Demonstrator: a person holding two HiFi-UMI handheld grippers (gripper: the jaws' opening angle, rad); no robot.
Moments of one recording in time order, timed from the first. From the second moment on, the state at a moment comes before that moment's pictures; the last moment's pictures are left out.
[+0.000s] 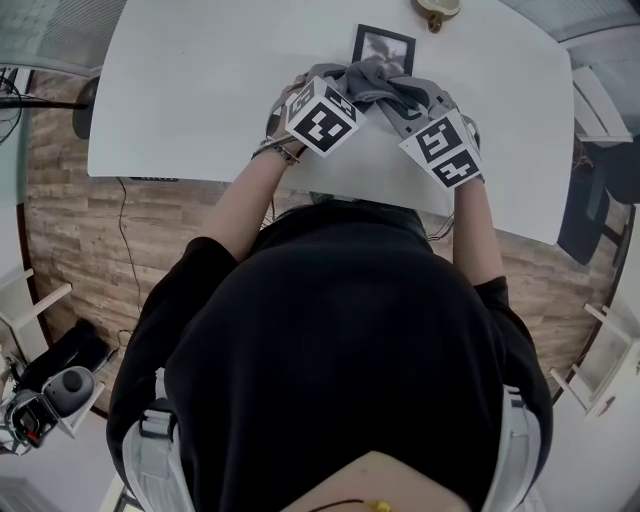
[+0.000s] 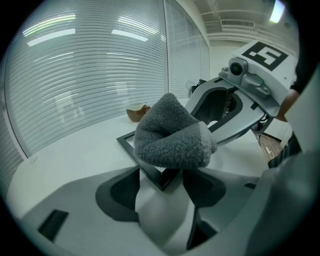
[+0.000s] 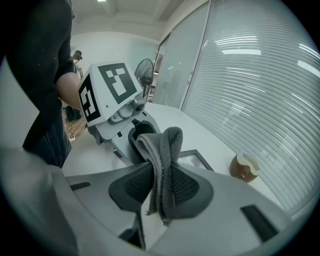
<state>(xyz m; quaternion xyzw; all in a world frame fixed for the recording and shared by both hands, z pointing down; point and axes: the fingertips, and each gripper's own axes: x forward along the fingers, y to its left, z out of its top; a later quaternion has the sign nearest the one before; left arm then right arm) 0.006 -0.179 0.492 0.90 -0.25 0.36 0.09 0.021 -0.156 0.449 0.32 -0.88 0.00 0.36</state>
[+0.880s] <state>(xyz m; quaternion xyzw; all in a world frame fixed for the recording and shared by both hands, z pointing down) 0.019 -0.164 0.479 0.90 -0.26 0.35 0.07 0.093 -0.136 0.391 0.47 -0.86 0.10 0.15</state>
